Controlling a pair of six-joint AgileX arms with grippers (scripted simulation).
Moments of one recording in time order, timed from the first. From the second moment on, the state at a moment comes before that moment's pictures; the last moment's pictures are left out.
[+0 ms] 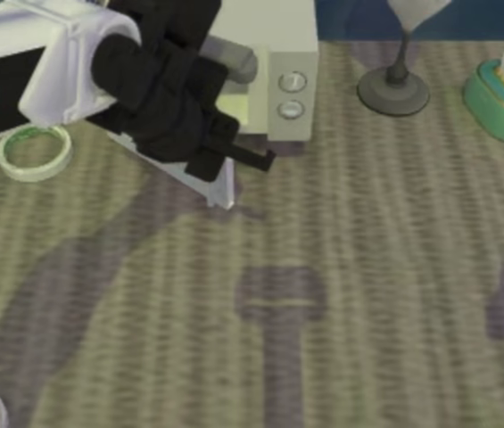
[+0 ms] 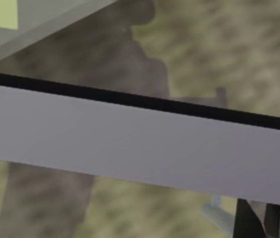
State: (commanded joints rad) left arm -0.54 1.77 1.36 -0.63 -0.01 -0.02; right arm 0.00 0.00 0.00 0.00 0.00 0.00
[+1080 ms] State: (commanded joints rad) left arm -0.54 1.76 1.35 -0.63 0.01 0.00; right arm 0.00 0.00 0.00 0.00 0.00 0.00
